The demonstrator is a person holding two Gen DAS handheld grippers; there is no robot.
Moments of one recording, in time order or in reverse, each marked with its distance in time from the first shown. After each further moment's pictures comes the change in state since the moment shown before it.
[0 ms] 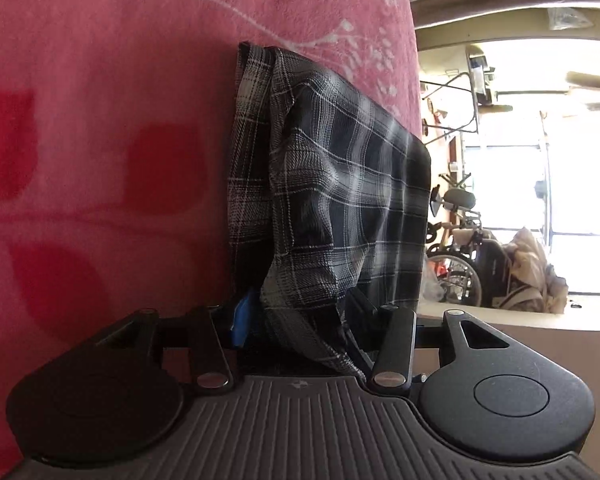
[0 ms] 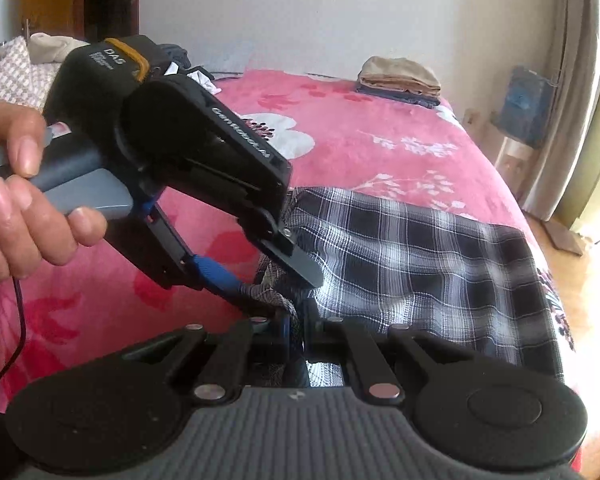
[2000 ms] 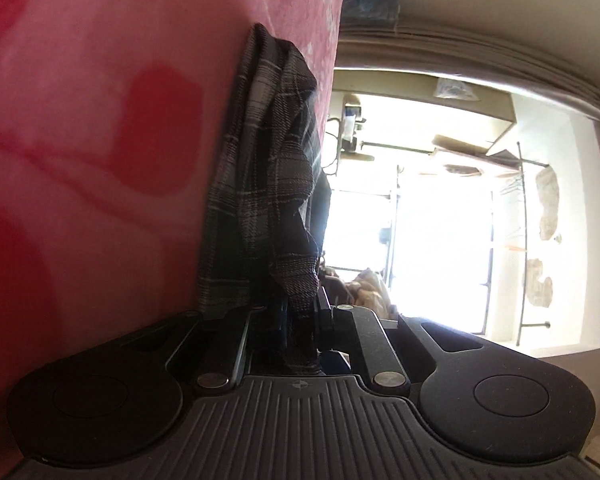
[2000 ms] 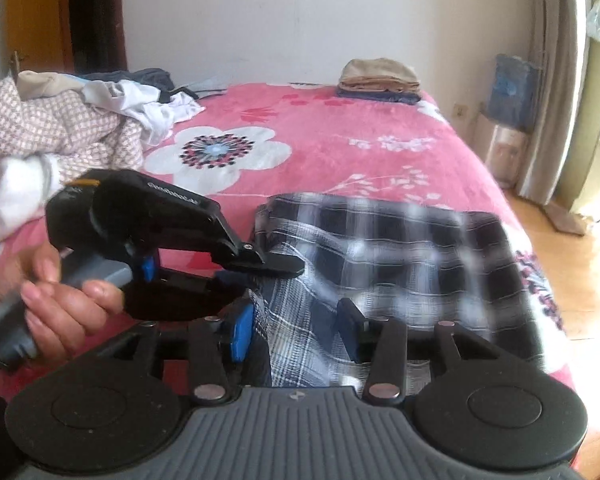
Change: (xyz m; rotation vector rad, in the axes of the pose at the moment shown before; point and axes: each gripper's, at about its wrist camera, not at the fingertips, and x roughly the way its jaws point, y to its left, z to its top) left arm 0.044 0.077 -0.020 -0.127 -0.105 -0.568; right arm -0.020 -0.038 -0.005 0.092 -0.033 0.074
